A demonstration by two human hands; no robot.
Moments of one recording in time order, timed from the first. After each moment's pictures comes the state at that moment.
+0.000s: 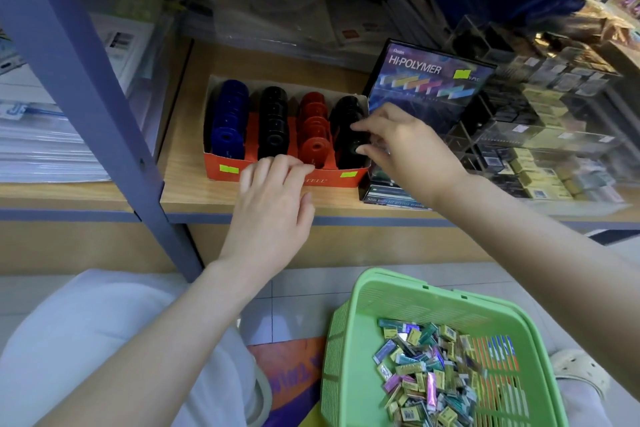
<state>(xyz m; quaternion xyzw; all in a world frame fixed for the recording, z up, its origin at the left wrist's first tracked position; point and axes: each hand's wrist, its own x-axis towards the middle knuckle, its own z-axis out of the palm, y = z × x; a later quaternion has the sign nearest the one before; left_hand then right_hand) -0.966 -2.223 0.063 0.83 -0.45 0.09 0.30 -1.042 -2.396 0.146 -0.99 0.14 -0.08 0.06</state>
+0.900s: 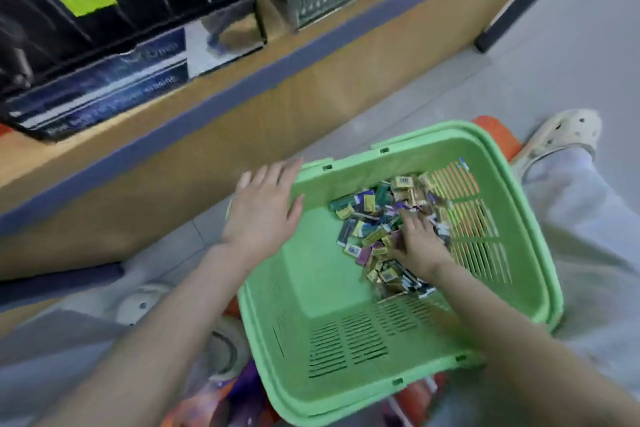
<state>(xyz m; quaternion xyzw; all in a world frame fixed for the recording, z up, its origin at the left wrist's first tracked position) -1.105 -2.361 -0.091 0.74 -0.65 -0.18 -0.01 -1.369 -2.409 -0.196 -0.72 0.56 0.26 0.31</state>
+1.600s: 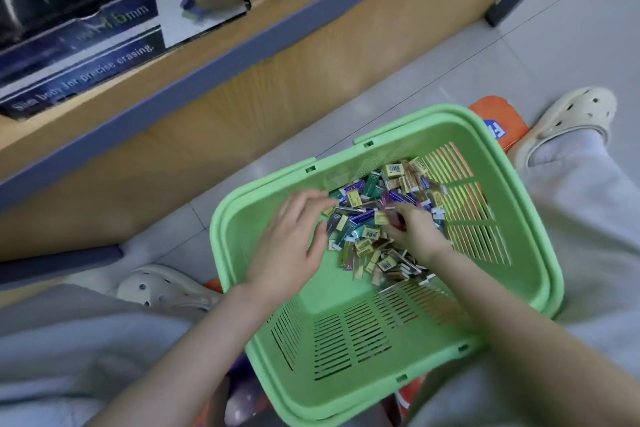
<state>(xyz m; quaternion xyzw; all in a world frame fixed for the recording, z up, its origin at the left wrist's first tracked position) -1.156 -2.314 -0.100 0.70 -0.62 -0.31 0.20 -1.364 -2.406 -0.178 -0.70 0.54 0.08 0.45</state>
